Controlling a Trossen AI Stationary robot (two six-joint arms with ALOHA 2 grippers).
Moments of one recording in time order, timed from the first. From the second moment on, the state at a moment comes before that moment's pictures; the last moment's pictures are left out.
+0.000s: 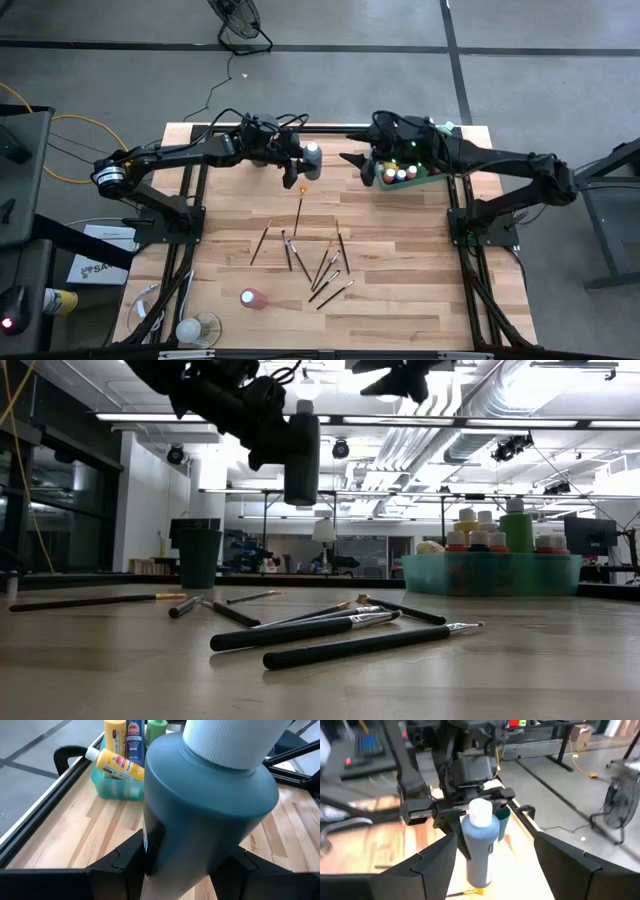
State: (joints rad) left arm 0.44 1.37 1.00 -0.05 0.31 -0.02; right arm -0.24 1.27 1.17 -0.17 0.07 0.06
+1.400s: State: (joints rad) left arm 0.44 1.37 1.00 -0.08 0.30 -0.03; right arm -0.30 1.66 1.43 -0.16 -0.13 0.03
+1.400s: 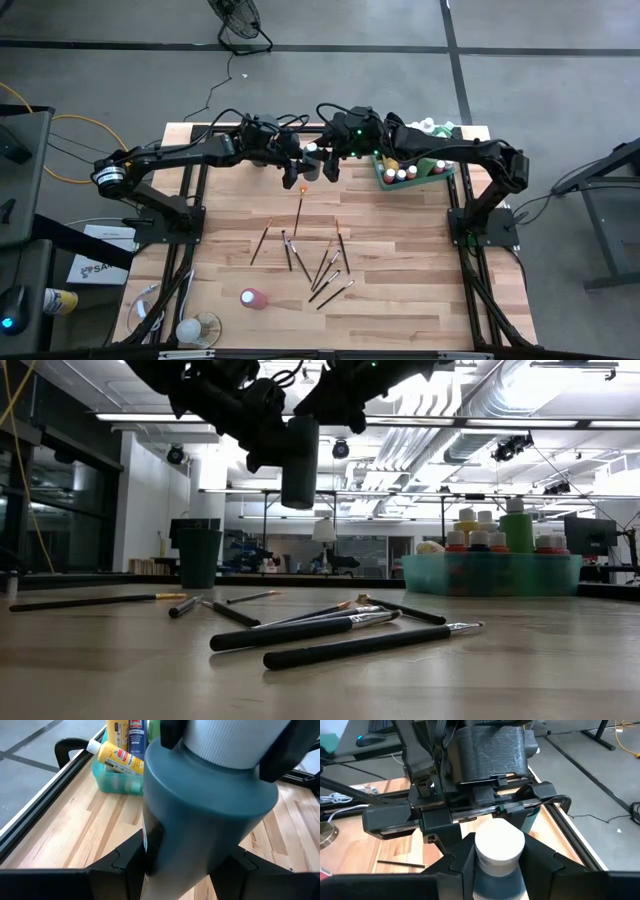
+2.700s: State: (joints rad) left arm 0.45 1.28 1.00 -0.13 0.19 -0.01; right arm -0.55 1.22 1.21 -0.60 0.20 0.13
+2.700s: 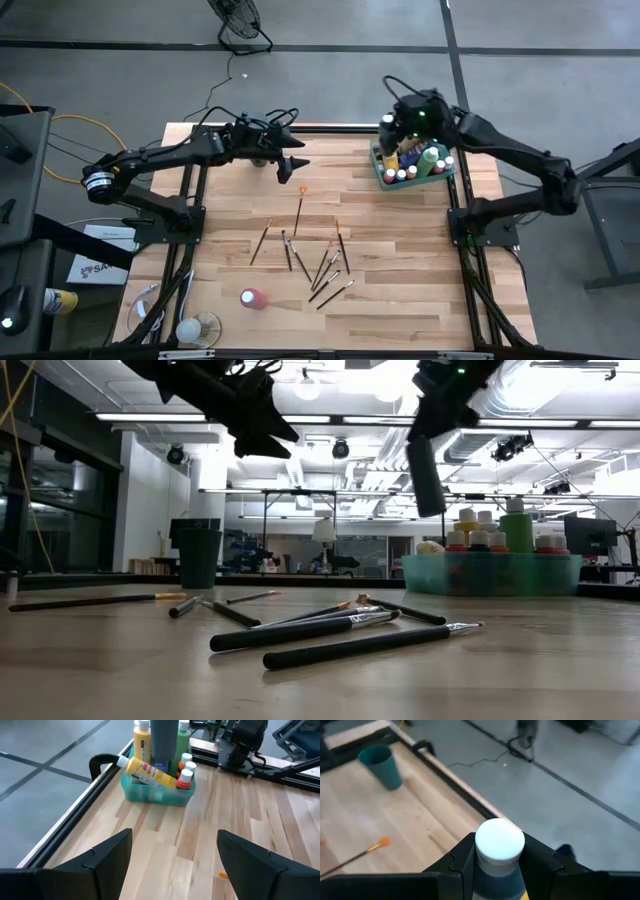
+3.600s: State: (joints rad) left arm 0.44 1.28 1.00 -0.13 0.19 -0.06; right arm -0.64 1.12 0.77 -0.24 0.52 0.31
